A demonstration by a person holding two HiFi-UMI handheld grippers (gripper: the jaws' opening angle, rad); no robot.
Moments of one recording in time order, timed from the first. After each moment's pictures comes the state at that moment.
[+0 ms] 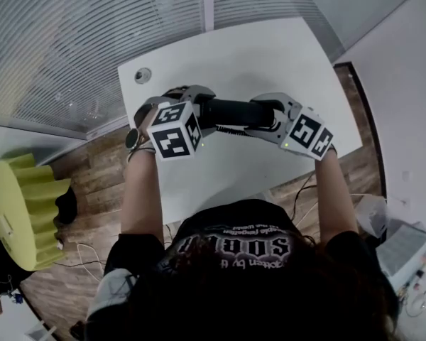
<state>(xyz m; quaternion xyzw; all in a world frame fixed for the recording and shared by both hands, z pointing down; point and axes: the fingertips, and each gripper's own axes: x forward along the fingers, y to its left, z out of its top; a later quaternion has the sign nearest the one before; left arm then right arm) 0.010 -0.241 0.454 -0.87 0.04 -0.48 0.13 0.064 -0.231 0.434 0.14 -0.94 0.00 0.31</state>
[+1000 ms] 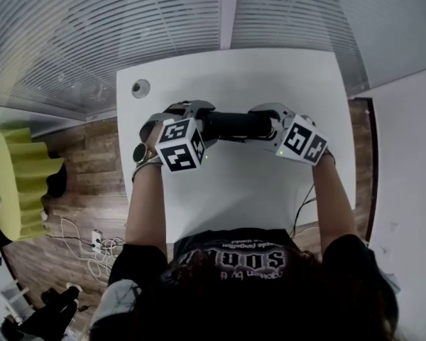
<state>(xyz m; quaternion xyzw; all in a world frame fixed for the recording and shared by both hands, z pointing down) 0.029 -0.337 0.523 -0.86 0.13 -0.50 0.03 0.087 -0.342 0.505 0.01 -0.94 0.01 0.35</state>
